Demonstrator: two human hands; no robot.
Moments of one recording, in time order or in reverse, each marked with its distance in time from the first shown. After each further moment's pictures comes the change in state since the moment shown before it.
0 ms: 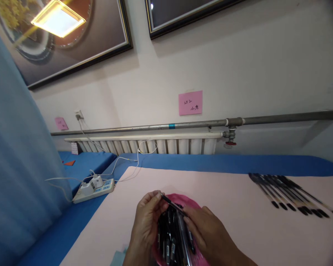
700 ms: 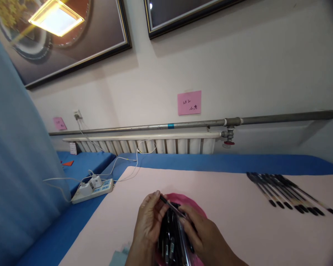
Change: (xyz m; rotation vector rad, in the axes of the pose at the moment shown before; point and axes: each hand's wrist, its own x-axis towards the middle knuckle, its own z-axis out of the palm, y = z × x) left_hand 0.006 -0.009 -0.001 -0.143 0.011 -0.023; right_hand 0.001 -0.016 0.002 0.253 -0.087 0.233
